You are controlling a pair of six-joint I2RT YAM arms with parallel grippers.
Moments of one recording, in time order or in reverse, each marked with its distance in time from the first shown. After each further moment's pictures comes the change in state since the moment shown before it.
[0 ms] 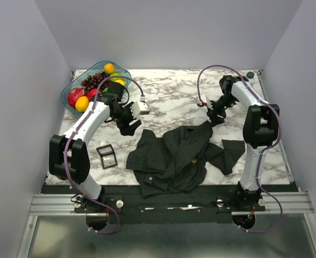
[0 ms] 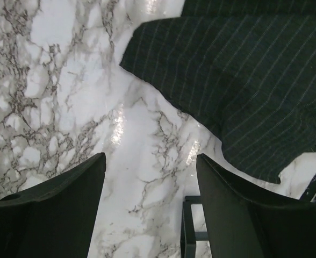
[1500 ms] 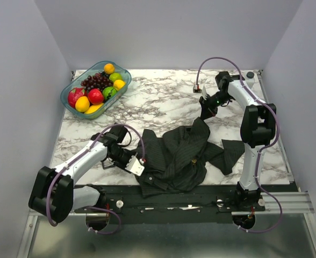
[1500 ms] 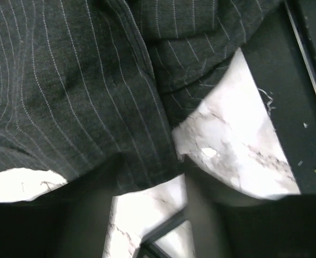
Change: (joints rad) left arm -0.168 -0.430 -0.660 0.061 0.060 0.765; right arm 0.035 0.032 0.053 0.086 -0.206 0.522
